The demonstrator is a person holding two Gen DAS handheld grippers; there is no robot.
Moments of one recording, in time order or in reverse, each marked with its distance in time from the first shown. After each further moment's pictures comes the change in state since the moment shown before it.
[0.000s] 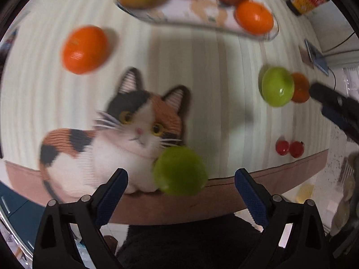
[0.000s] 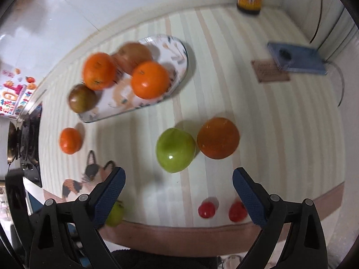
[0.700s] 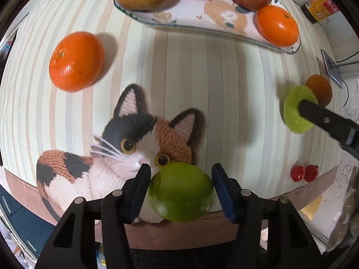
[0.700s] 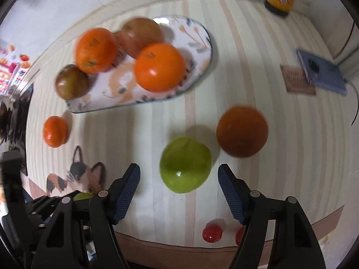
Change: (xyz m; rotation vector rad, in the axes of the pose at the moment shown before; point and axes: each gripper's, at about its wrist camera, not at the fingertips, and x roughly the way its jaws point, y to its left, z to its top) left arm 0.007 0.007 0.023 -0.034 -0.049 0.057; right arm 0.049 0.025 0.015 -0.080 0.057 -0.049
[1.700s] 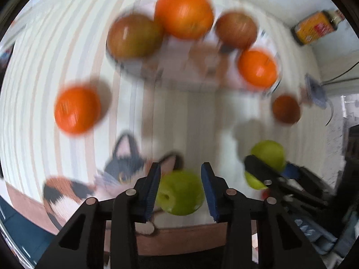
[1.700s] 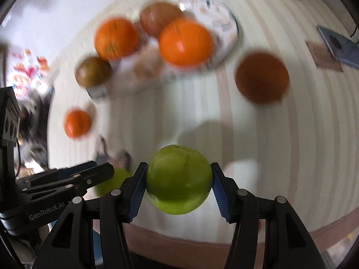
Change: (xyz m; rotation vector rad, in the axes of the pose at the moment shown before) left arm -0.053 -0.005 0.054 -0.005 -0.079 -0.078; right arm 0.002 0.018 -0.021 0.024 -0.046 0.196
